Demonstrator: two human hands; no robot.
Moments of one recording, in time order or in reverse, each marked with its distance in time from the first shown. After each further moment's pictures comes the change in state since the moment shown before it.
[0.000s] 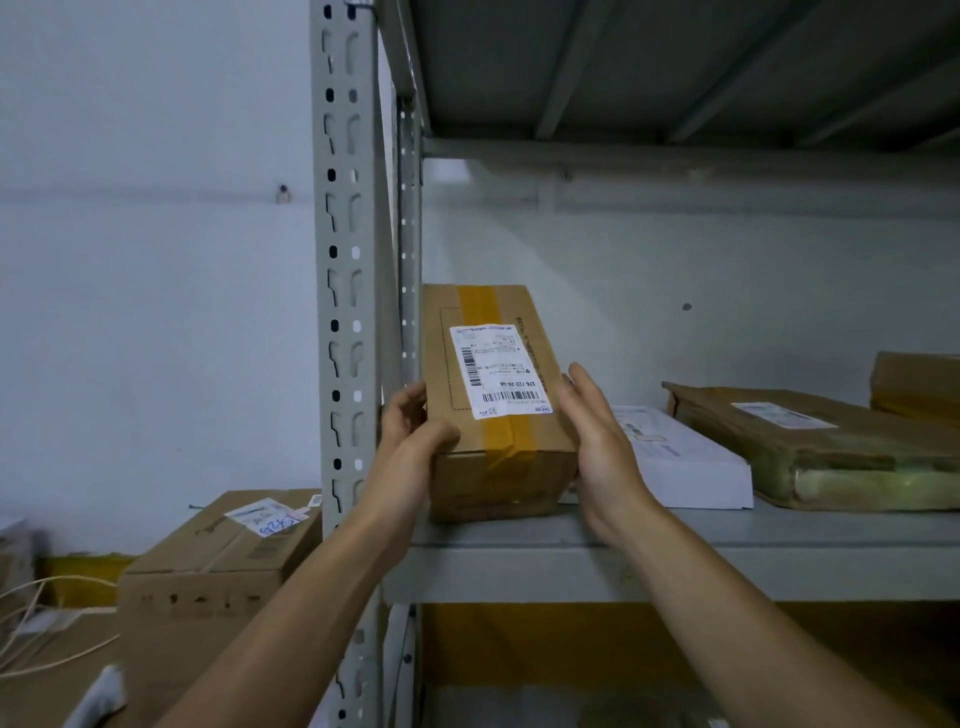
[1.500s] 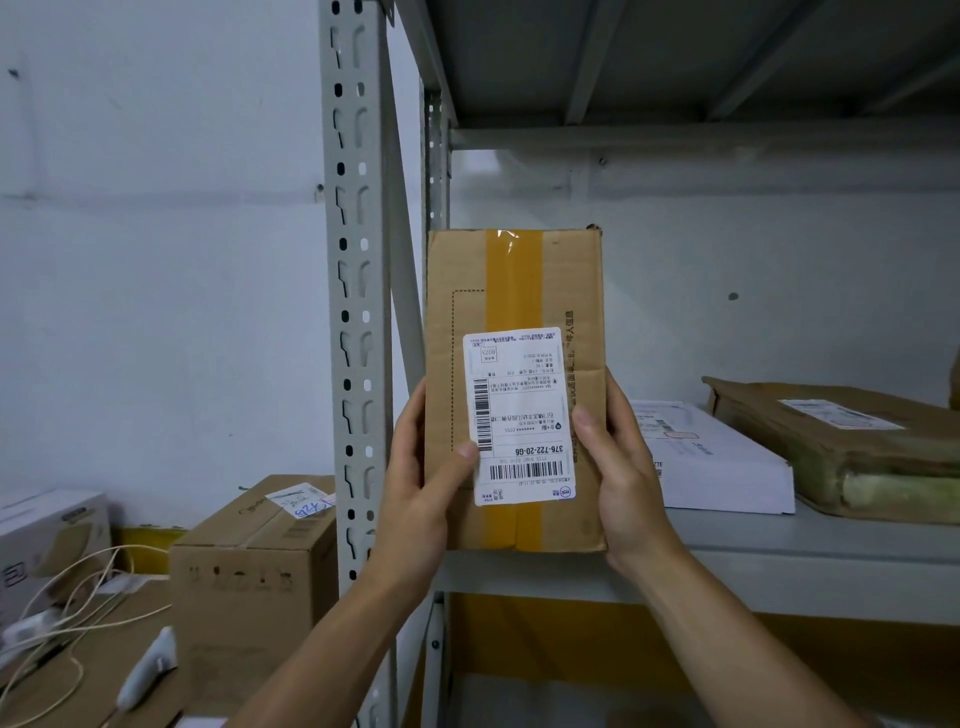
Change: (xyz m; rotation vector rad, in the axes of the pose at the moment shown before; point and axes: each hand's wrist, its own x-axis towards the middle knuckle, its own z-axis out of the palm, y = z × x) left_hand -0.036 -0.024 0.012 0.008 0.043 0.247; right_hand -0.021 0.014 -0.019 0.145 -0.203 -0.224
